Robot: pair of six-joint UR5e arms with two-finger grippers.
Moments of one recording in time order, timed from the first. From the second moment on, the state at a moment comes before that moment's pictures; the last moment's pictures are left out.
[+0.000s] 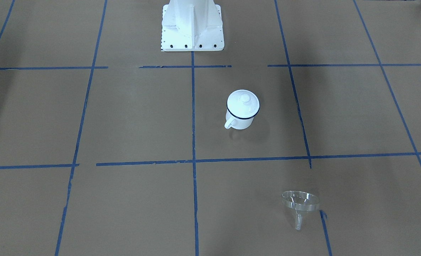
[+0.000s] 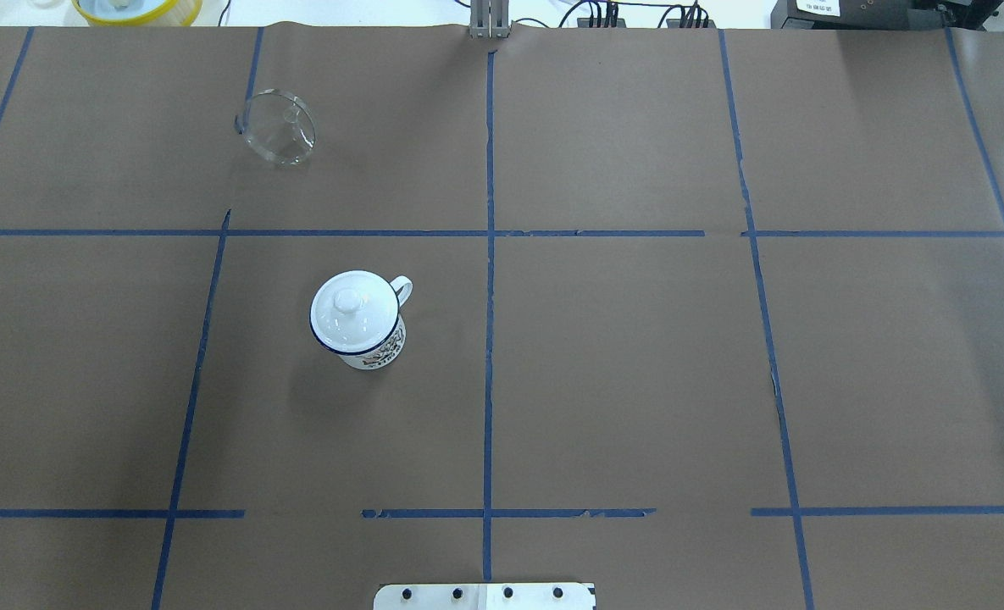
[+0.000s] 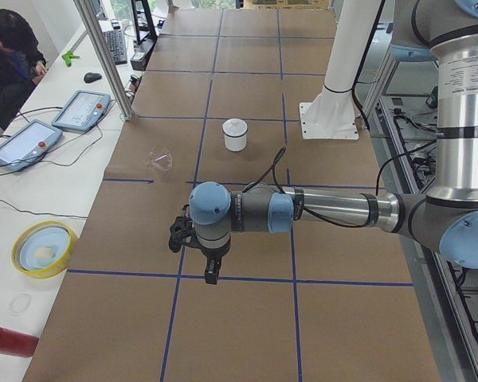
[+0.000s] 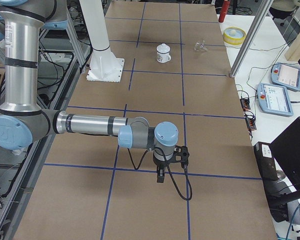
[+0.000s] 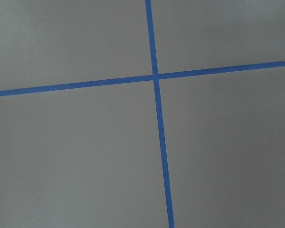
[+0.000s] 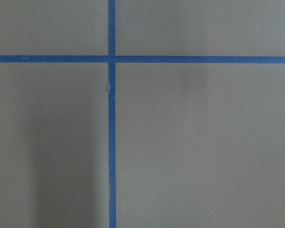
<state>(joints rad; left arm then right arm) -1.63 -1.50 -1.78 -1.49 -2.38 0.14 1.57 -1.68 1.65 -1.57 2.29 0.01</state>
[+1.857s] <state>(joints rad) -0.94 -2.01 -1.98 -1.54 -2.16 -1.09 1.57 -1.68 1.65 -1.57 2.29 0.01</state>
